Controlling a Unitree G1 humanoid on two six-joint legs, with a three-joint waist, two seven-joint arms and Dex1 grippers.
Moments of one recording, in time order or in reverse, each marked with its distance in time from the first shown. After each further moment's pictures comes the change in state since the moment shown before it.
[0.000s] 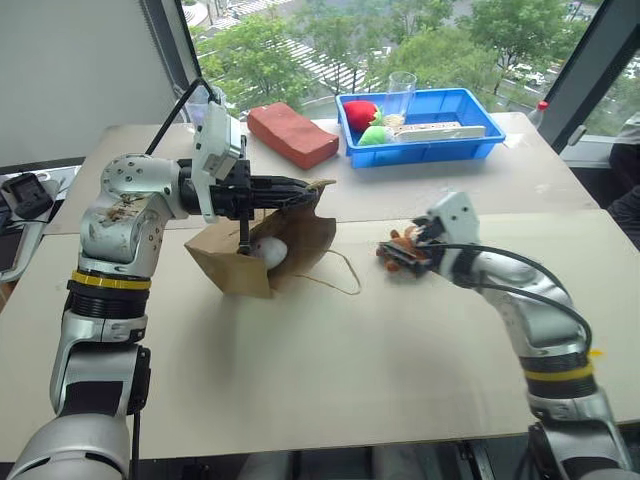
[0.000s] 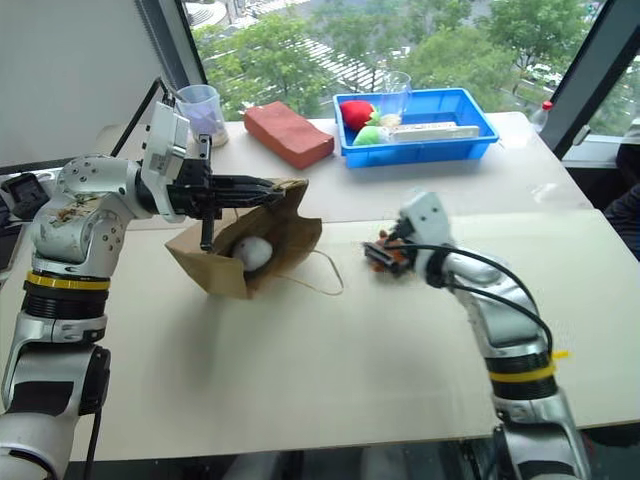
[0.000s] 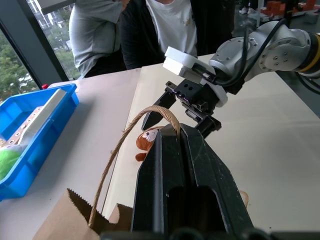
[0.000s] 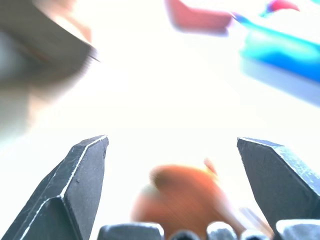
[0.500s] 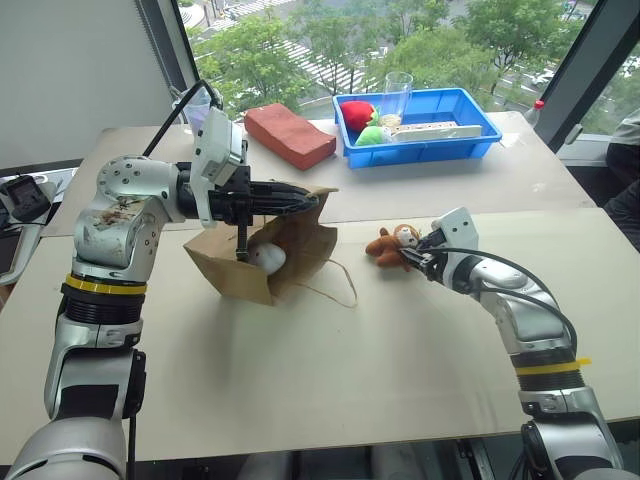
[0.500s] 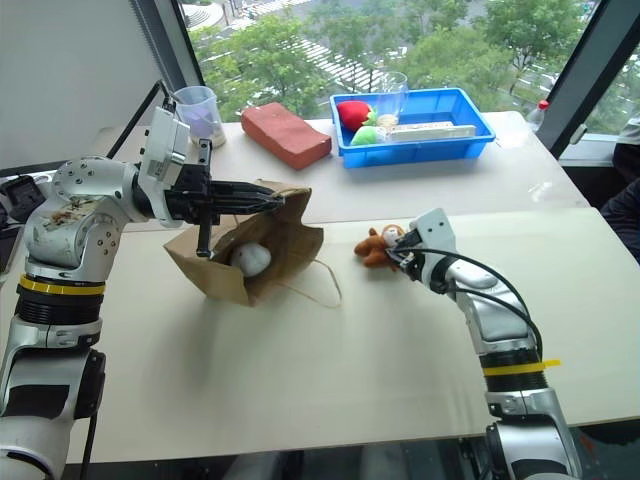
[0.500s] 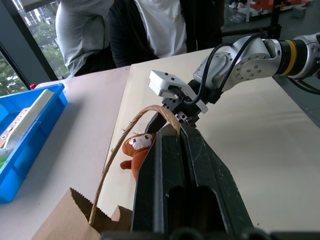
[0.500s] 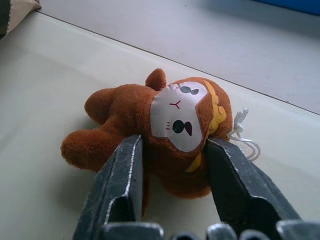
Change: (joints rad) left arm 0.021 0.018 0.000 -0.044 -0.002 0.021 -0.007; right arm -0.021 0.067 -0.013 0.178 -0.020 -0.061 -0.003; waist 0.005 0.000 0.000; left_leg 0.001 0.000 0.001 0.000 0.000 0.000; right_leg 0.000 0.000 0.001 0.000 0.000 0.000
